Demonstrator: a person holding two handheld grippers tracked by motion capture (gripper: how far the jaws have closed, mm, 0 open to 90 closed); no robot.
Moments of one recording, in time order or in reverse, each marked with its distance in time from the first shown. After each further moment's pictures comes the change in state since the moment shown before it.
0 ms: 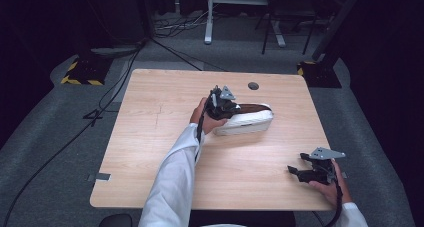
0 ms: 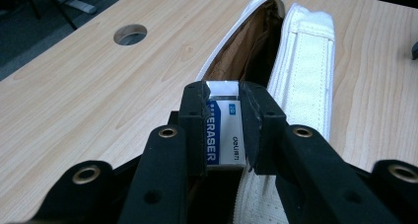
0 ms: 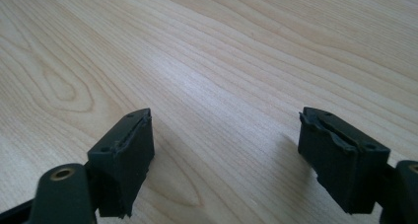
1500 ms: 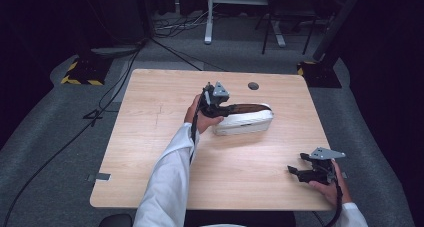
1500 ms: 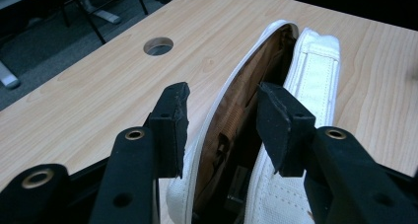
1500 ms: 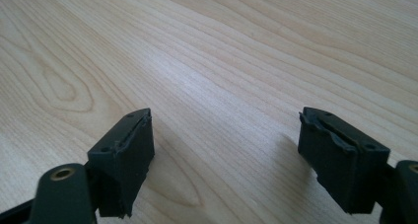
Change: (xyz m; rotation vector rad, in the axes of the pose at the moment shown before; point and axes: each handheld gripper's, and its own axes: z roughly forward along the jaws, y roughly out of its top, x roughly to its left) left arm 0.002 0.002 -0.028 -0.049 0.068 -0.034; right arm 0.000 0.000 0.000 0.001 0.000 0.000
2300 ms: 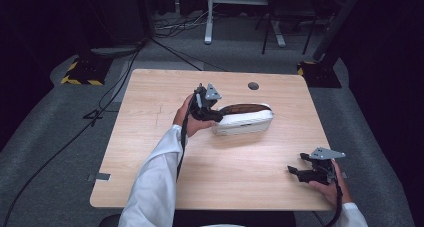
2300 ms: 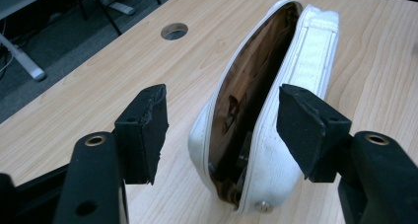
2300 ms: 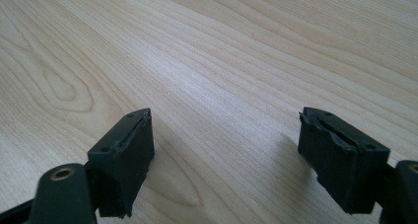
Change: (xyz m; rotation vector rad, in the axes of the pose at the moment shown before) left arm -0.003 -0.007 -0.037 0.049 0.069 0.035; right arm 0.000 0.000 0.000 -0.001 0.000 -0.001
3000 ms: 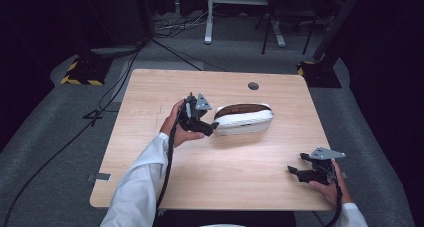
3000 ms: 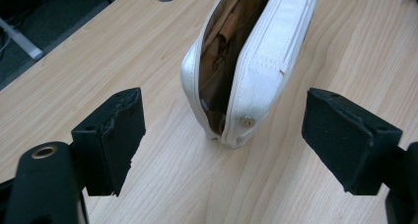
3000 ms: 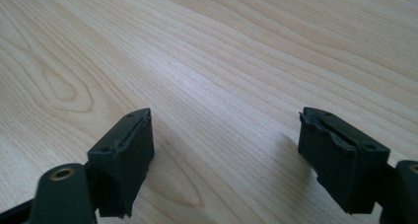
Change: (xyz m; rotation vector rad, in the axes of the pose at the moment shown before) left arm -0.008 -0.026 -0.030 0.086 -0.005 0.025; right arm 0.000 0.000 0.000 0.000 -0.002 0.002
